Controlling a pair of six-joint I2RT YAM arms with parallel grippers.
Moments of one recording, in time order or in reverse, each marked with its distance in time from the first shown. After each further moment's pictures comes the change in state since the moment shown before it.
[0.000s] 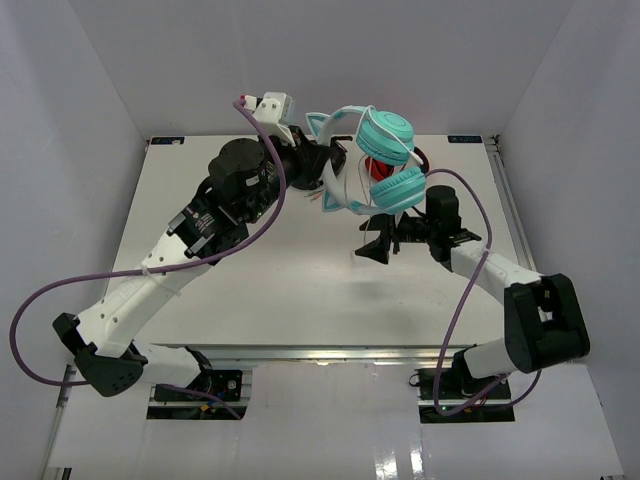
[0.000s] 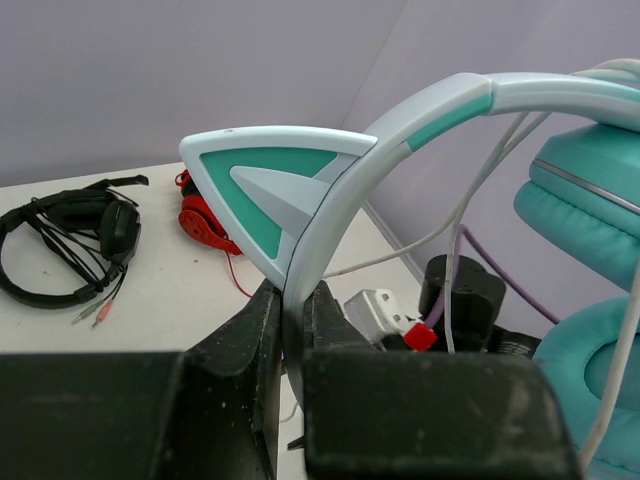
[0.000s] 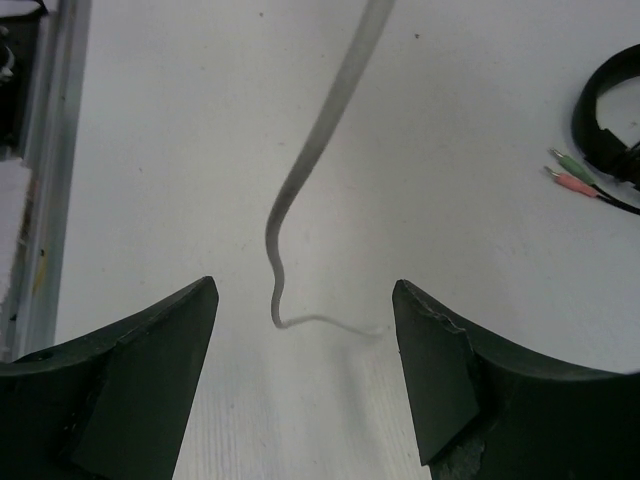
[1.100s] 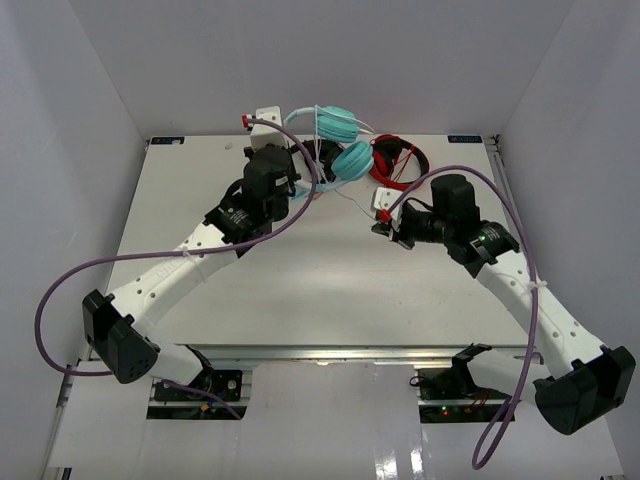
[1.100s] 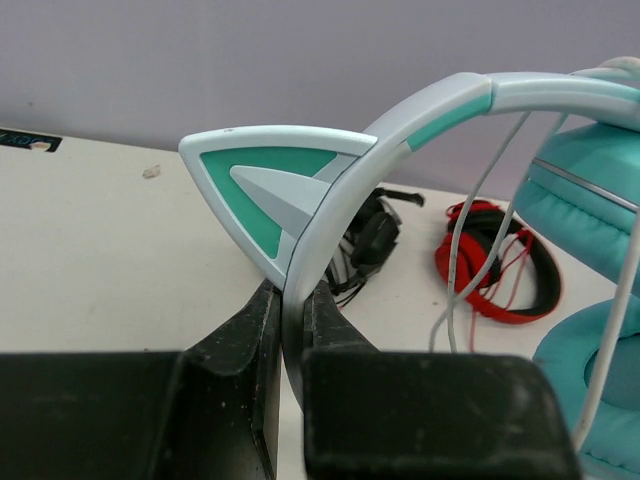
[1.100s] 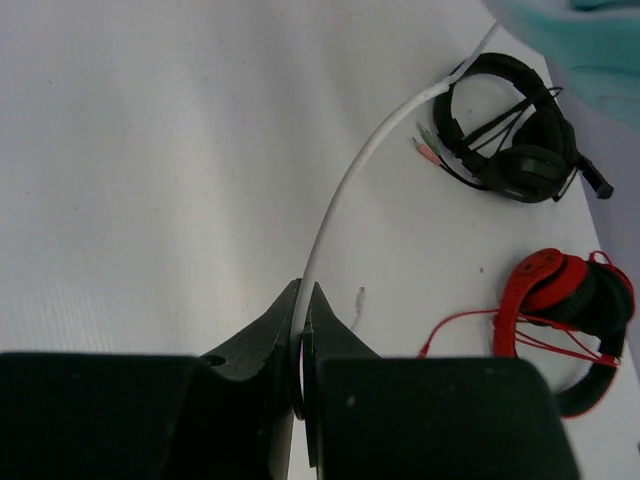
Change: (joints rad) left arm 0.070 0.089 -0.189 0.173 -0.554 0.123; right arm 0.177 -0.278 0.269 -0.653 0.429 -0.335
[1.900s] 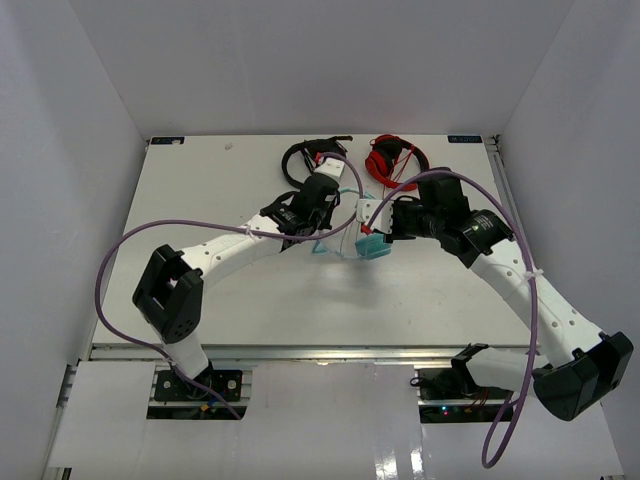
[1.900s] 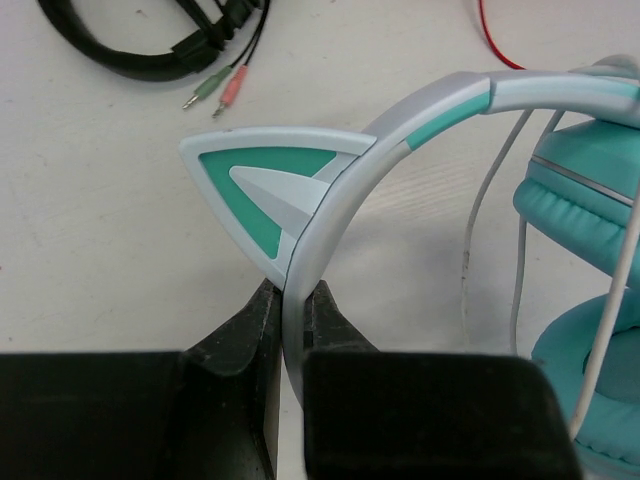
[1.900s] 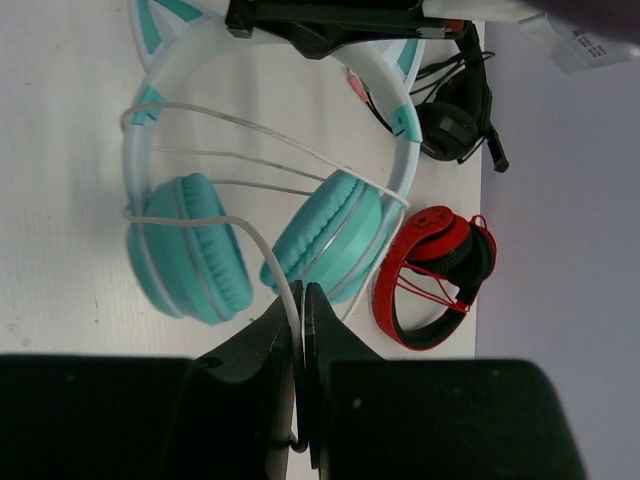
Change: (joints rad) left arm -0.011 0.316 -0.052 -0.179 0.392 0.014; right arm 0.078 0.070 0.162 -0.190 0.295 -0.363
